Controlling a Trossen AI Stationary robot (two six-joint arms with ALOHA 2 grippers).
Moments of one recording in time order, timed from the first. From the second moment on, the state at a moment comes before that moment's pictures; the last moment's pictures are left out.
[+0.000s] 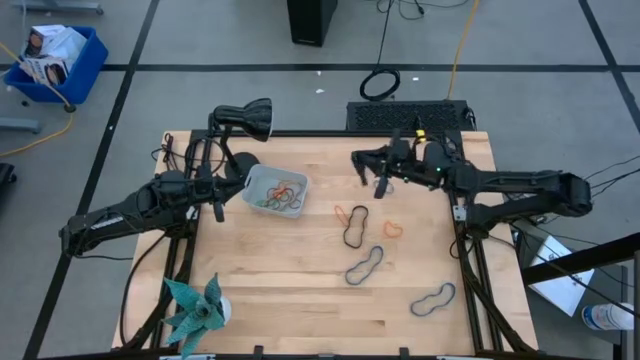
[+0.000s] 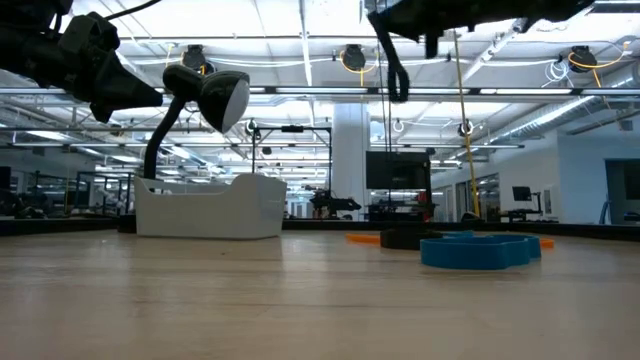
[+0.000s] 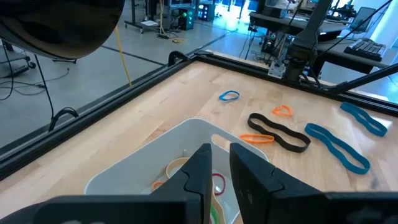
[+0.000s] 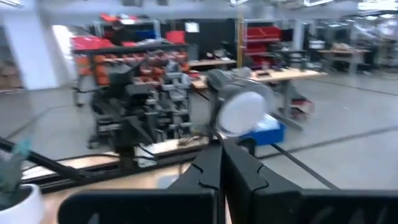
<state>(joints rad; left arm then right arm) 0.32 0.18 0.27 -0.31 -0.01 -0.16 -0.22 1.10 0.73 0.42 0.08 0.06</state>
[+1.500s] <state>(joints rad) 0.32 0.18 0.27 -0.32 -0.01 -0.15 -0.22 2.03 1.20 0.63 -0.08 0.05</state>
